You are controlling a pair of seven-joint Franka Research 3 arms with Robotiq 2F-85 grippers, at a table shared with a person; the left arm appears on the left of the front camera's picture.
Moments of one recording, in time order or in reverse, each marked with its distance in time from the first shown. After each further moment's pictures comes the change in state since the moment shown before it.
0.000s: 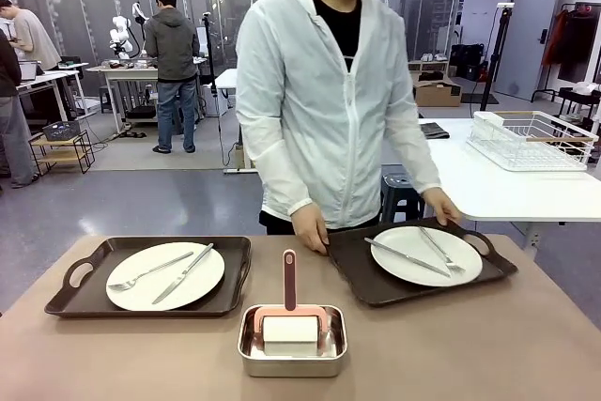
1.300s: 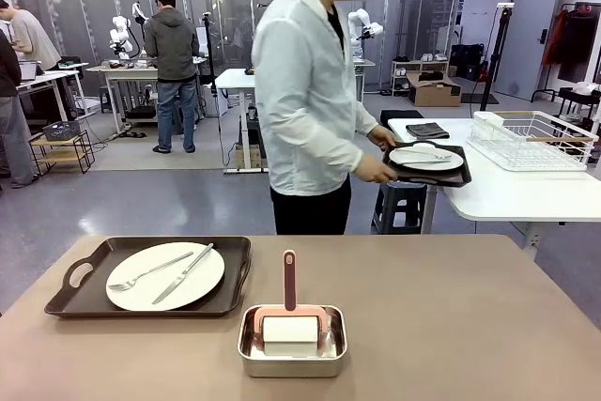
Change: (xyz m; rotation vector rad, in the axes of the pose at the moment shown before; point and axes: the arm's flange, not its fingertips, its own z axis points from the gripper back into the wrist) left arm 0.000 0.000 0.000 0.000 0.000 0.000; right arm 0.006 0.015 -0.017 -0.029 0.078 0.081
